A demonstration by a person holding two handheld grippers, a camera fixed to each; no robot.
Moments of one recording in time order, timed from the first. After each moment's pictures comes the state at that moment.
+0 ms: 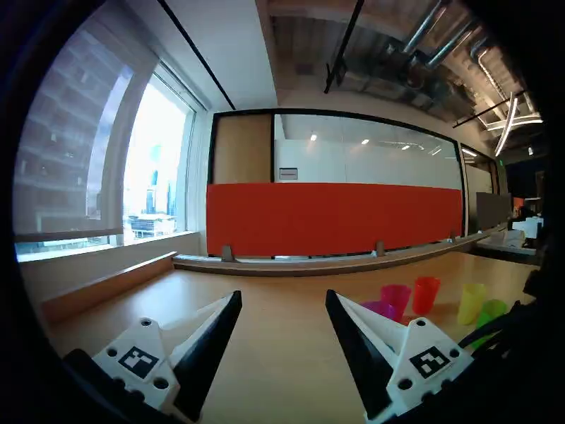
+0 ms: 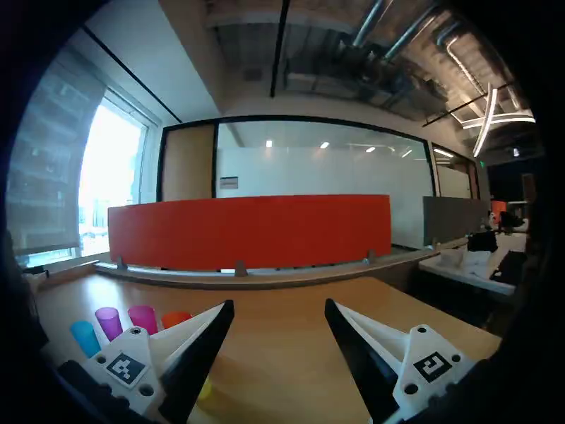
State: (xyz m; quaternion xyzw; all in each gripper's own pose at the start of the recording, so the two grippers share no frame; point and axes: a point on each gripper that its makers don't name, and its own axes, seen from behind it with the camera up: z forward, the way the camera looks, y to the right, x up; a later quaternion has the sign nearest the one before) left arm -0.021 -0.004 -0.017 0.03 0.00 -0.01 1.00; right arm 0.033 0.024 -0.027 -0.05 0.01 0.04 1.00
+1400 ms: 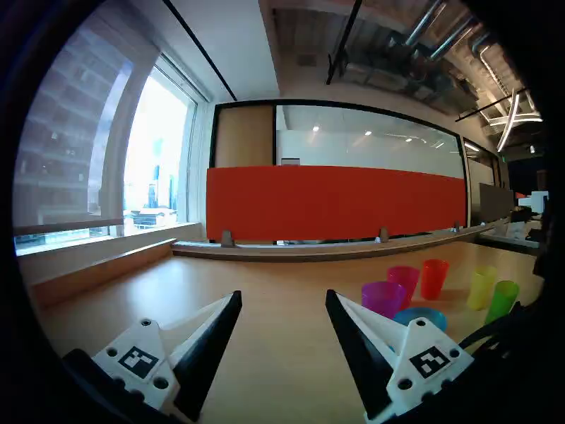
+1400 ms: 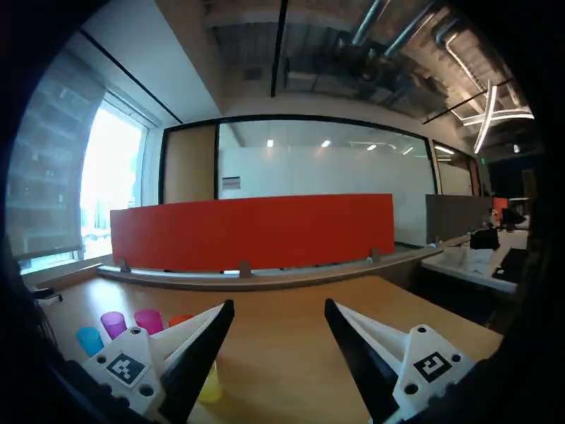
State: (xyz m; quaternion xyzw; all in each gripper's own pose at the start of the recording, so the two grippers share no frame) left arm -0.067 -0.005 -0.003 0.04 -0.02 -0.01 1.00; right arm 0.037 0.014 -0.027 -0.04 0.01 0.04 1.00
